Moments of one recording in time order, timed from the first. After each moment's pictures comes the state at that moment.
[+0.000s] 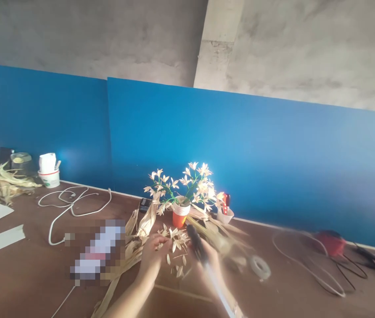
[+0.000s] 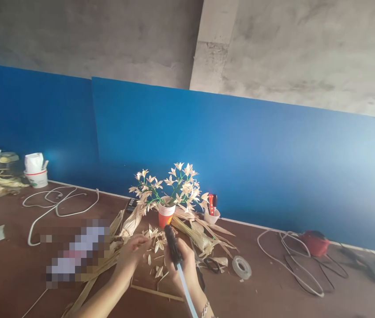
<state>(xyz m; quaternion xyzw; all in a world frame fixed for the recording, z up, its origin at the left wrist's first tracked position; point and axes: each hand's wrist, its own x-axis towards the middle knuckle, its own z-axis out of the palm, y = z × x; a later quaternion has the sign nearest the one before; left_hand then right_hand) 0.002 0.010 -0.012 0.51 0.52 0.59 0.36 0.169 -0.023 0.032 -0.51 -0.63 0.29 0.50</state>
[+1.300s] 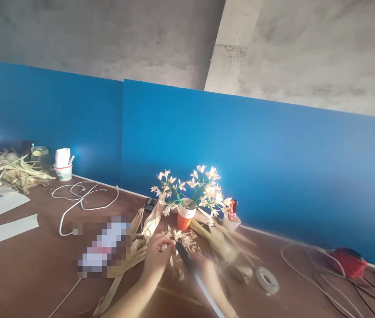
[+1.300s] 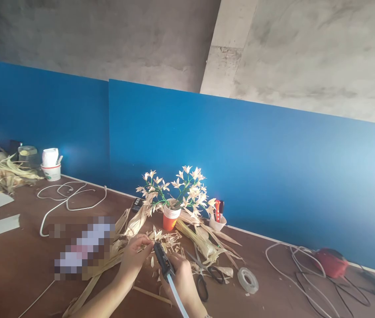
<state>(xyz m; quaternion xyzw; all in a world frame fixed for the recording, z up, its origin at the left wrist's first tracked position) 0.005 0.013 -0.015 0.52 0.52 0.61 0.28 0.162 -0.025 0.024 -0.49 -0.75 0.24 0.39</state>
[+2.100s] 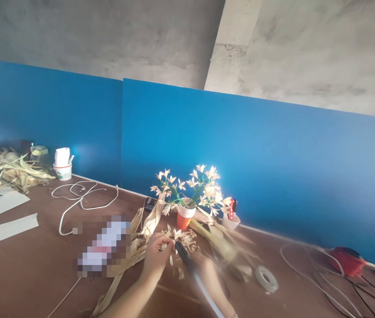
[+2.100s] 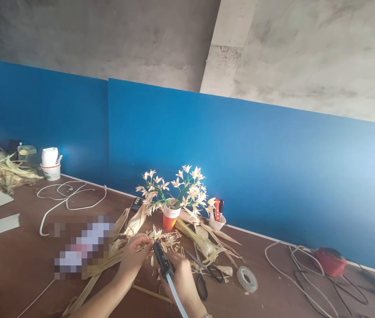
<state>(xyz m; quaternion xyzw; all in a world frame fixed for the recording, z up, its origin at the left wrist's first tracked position) 0.004 0.012 -0.013 0.54 0.53 0.61 0.26 0.162 -0.023 0.023 -0.48 -0.75 0.23 0.39</state>
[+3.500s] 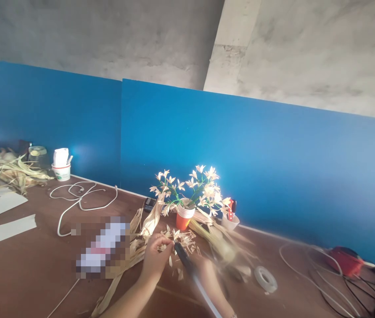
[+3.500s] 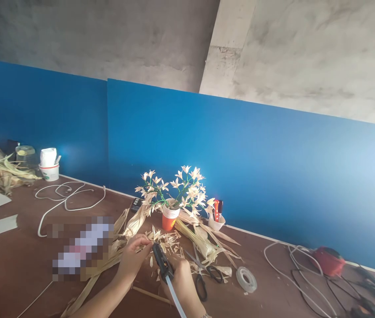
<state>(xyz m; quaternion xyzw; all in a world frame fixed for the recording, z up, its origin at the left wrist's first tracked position) 0.006 0.014 -0.017 0.52 0.52 0.62 0.28 0.164 -0.025 0.027 -0.49 -0.77 0.22 0.33</state>
